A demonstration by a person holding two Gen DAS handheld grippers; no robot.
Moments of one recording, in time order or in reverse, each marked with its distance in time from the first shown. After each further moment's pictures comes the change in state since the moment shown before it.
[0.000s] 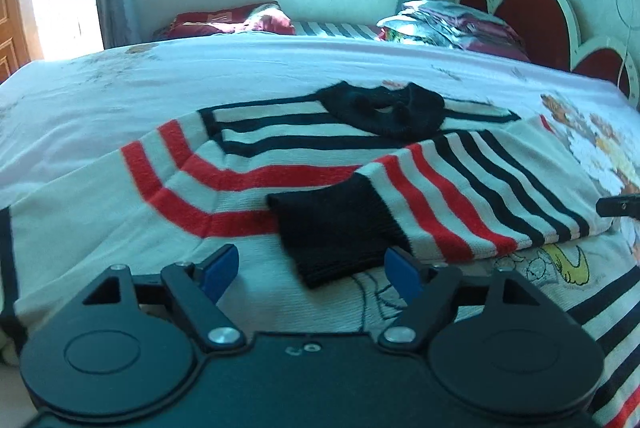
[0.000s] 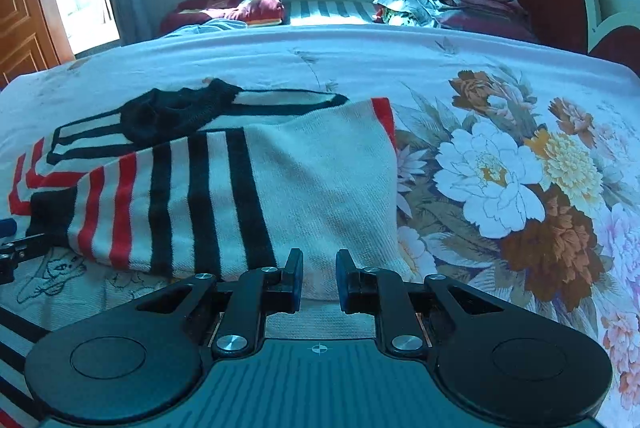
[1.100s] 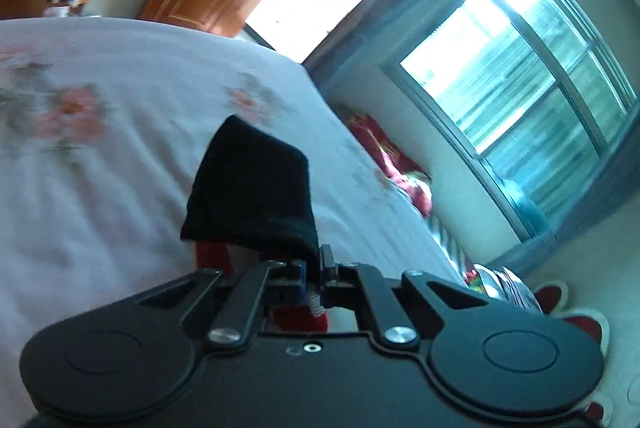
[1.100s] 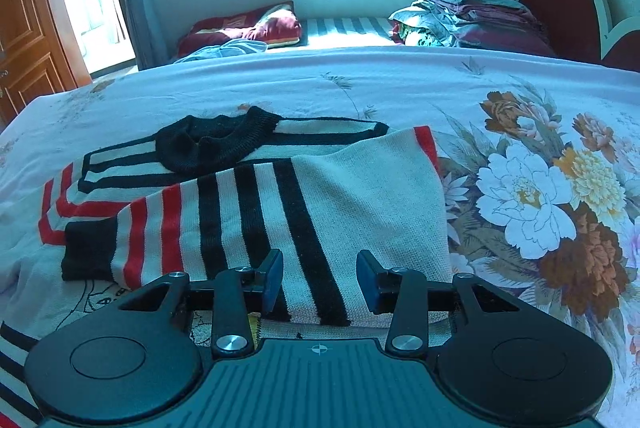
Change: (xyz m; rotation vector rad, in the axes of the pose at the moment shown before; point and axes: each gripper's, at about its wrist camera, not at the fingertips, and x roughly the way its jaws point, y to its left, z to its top) left arm -0.082 0.223 -0.004 -0.829 -0.341 0.060; right arm -0.006 0.025 0.014 0.034 -0.046 0.048
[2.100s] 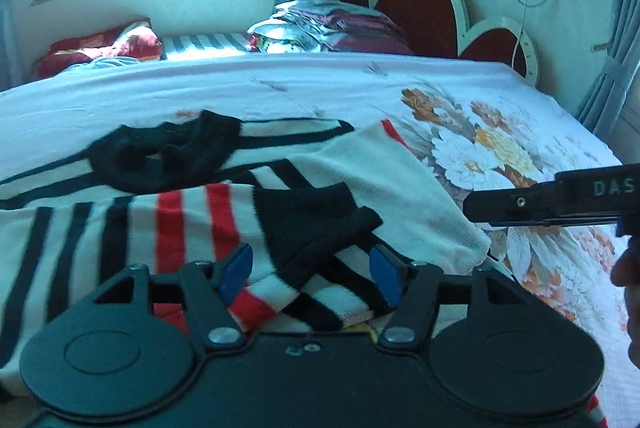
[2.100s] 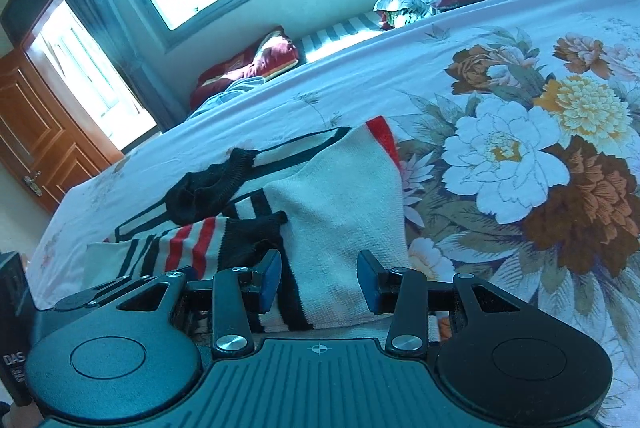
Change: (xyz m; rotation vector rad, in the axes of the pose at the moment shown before) left arm 0.053 -0.259 -0.267 0.927 0.432 -0.371; right arm -0.014 -0.084 -0.004 0.285 -0.037 0.211
